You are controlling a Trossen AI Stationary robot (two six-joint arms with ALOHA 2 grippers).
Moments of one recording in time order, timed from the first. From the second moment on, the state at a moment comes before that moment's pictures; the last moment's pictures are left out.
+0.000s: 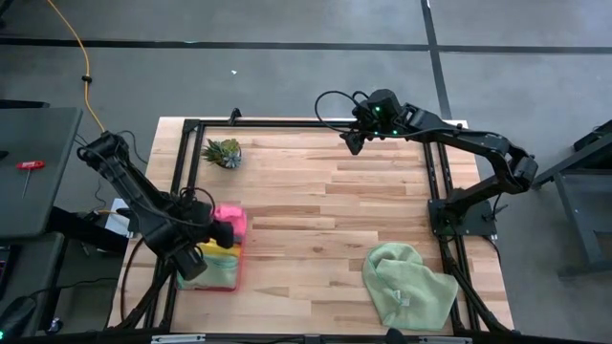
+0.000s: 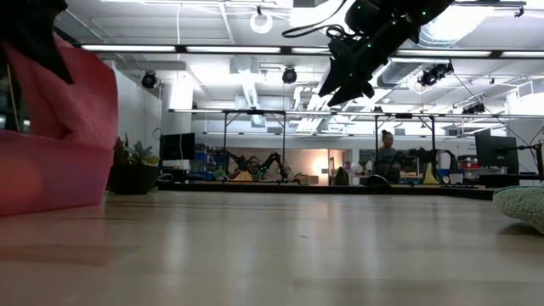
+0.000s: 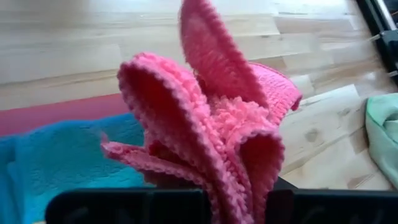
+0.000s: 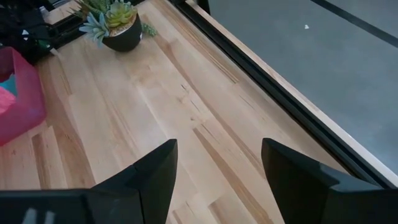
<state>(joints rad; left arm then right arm) -0.75 1.21 0.83 -1.17 -0.77 -2.21 -0.59 1.41 1.13 -0.40 -0.15 0.10</state>
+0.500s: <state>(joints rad) -0.75 1.31 0.83 -1.19 -0.61 -2.20 -0.60 1.41 1.13 -0.39 -0.13 0.10</state>
